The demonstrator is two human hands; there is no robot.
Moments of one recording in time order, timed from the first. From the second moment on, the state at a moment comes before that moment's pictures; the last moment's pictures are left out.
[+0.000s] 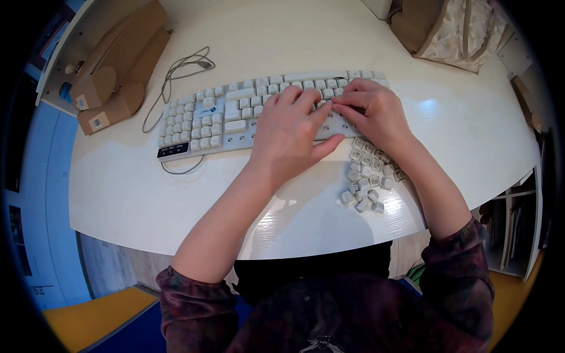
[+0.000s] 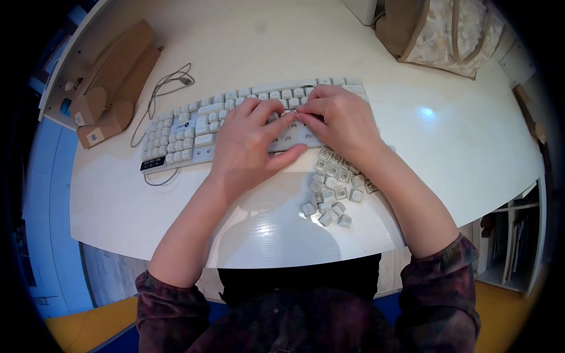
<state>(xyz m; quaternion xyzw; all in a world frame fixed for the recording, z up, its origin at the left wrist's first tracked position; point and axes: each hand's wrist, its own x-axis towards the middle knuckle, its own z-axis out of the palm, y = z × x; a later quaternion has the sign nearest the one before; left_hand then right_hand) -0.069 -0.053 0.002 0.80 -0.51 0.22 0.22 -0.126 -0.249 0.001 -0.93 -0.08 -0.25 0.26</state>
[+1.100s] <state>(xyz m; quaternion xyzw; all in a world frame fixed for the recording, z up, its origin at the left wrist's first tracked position) -0.083 -0.048 0.009 0.68 -0.67 0.03 0.30 -0.139 -0.248 0.018 -0.85 -0.08 -0.27 0.46</state>
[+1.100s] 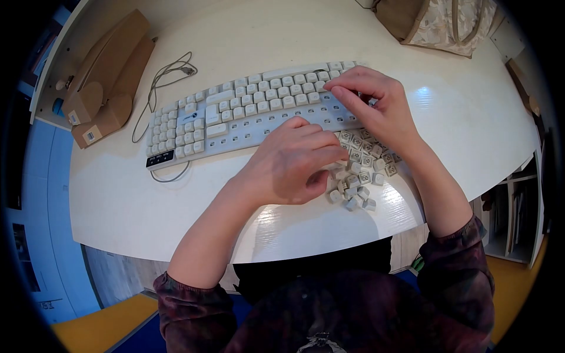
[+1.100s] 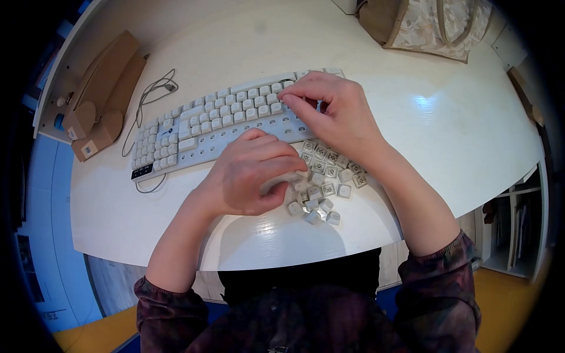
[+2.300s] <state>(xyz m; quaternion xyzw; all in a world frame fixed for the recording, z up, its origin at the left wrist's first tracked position) -0.078 -0.046 0.007 0.71 -0.40 0.01 0.57 -0.147 -0.241 0.023 -0.82 -0.08 -0.16 0.55</state>
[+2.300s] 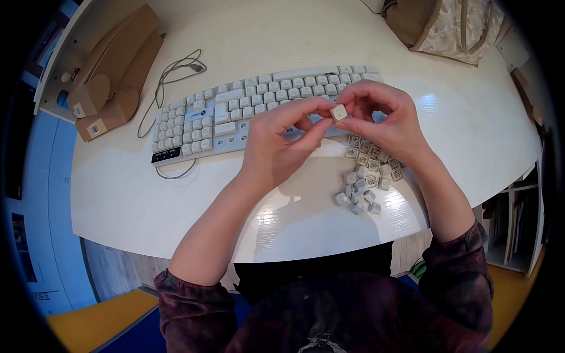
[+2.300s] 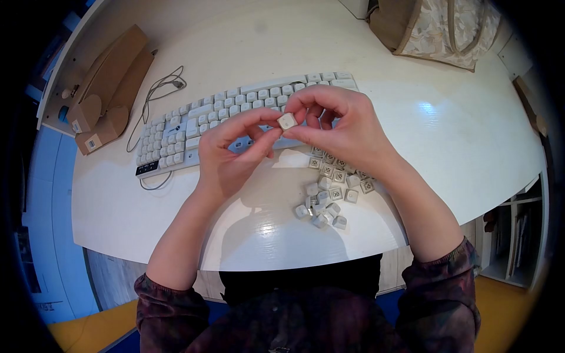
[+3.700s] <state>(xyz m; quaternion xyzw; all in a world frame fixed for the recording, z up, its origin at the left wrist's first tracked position) -0.078 -0.042 0.017 0.61 -0.29 -0.23 0.70 -0.151 -0.234 0.023 -0.83 -0.15 -0.20 0.50</state>
